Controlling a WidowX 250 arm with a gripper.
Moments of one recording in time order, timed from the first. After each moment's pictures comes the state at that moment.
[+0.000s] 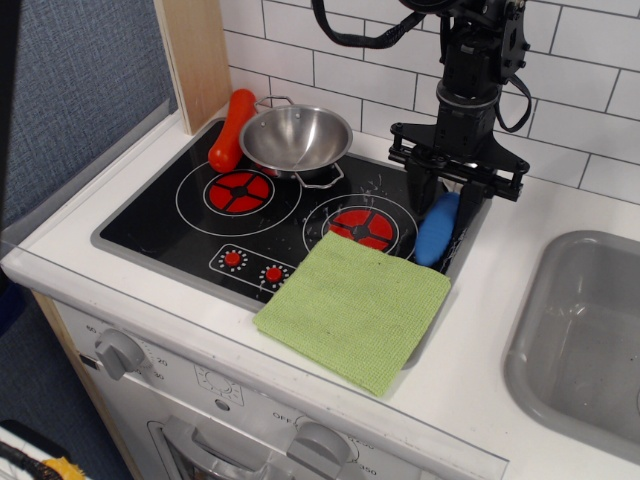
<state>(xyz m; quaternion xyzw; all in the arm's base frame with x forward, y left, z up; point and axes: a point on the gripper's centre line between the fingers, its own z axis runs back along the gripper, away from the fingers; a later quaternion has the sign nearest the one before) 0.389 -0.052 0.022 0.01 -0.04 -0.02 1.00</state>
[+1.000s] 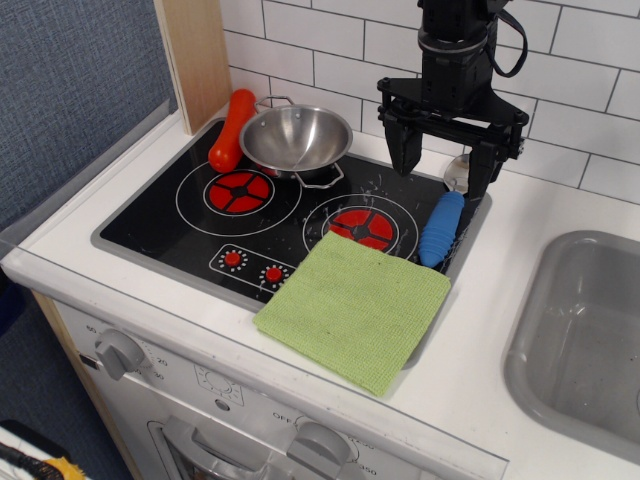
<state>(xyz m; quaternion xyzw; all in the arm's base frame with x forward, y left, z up) 0.369 -0.052 0.072 -0.02 -0.07 -0.05 1.00</state>
